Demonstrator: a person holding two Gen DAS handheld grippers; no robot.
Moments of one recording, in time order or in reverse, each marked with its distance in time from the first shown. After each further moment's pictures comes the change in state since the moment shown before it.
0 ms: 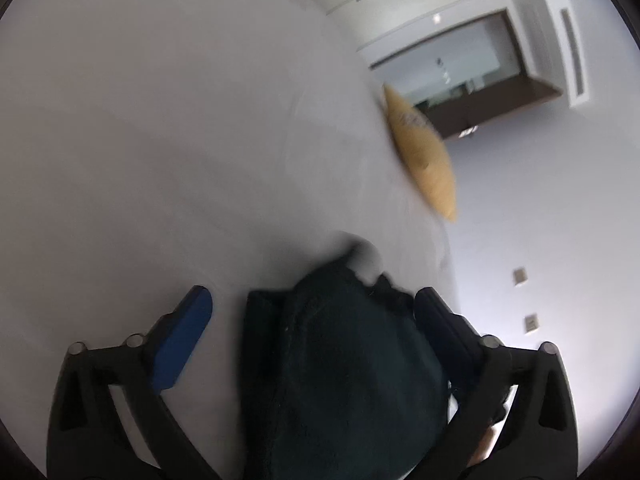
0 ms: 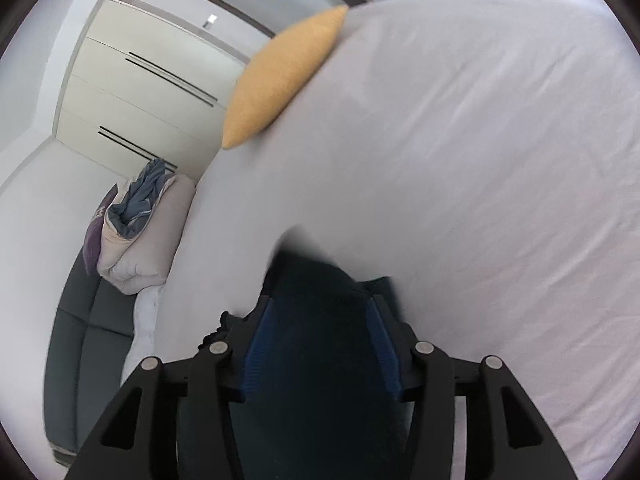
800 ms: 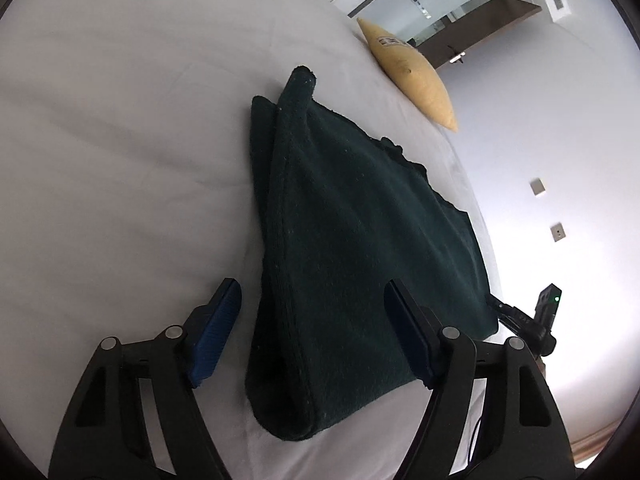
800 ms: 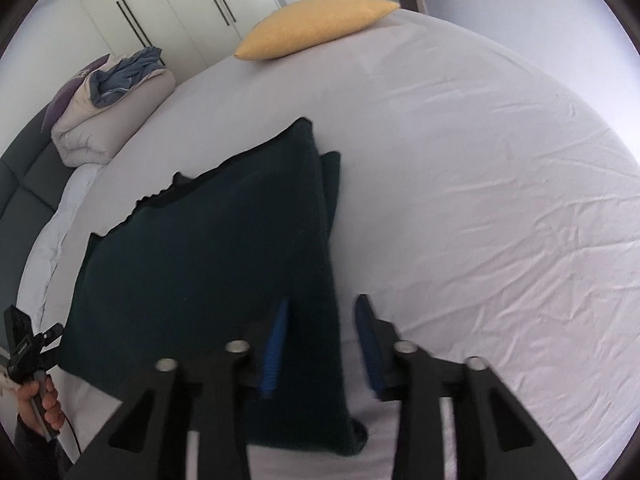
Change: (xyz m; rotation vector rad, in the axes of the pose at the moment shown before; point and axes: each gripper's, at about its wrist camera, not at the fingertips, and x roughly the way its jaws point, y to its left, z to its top) left arm -0.057 0.010 -0.149 0.241 0.161 0.108; right arm -0.055 0.006 -0.076 -0.420 0.143 -0.268
